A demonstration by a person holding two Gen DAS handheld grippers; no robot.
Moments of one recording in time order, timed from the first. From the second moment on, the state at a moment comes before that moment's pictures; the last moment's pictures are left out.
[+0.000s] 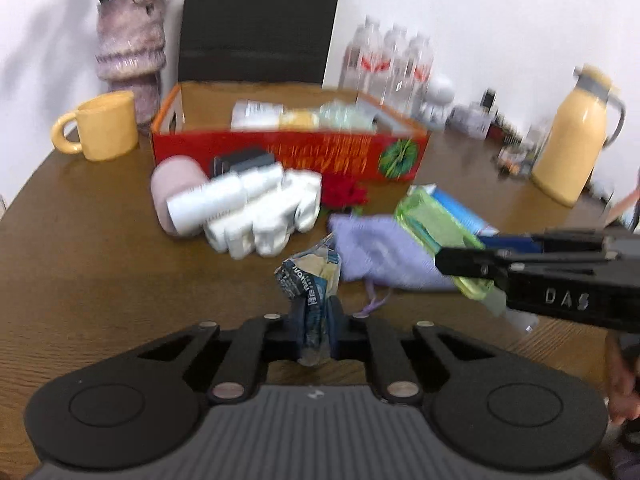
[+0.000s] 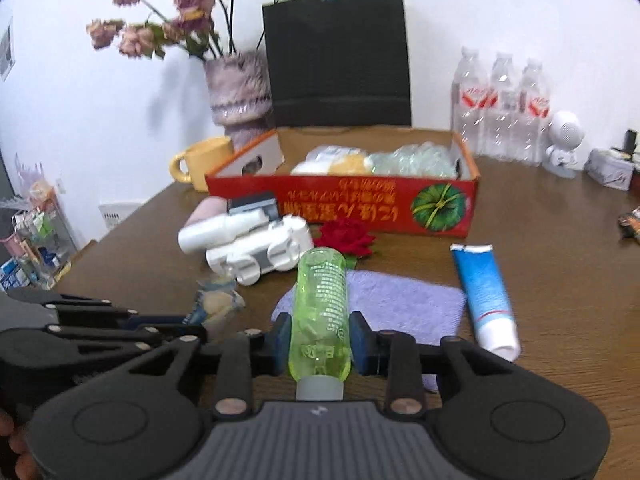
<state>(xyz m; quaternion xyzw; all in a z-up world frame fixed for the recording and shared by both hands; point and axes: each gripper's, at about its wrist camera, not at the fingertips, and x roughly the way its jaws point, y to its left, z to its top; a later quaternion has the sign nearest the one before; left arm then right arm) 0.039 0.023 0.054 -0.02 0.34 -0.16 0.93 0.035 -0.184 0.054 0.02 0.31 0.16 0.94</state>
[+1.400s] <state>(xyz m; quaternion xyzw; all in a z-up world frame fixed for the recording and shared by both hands) 0.408 0.099 0.088 -0.13 0.47 -0.08 0.87 0.391 -0.104 0.091 0.19 0.41 0.19 0.87</state>
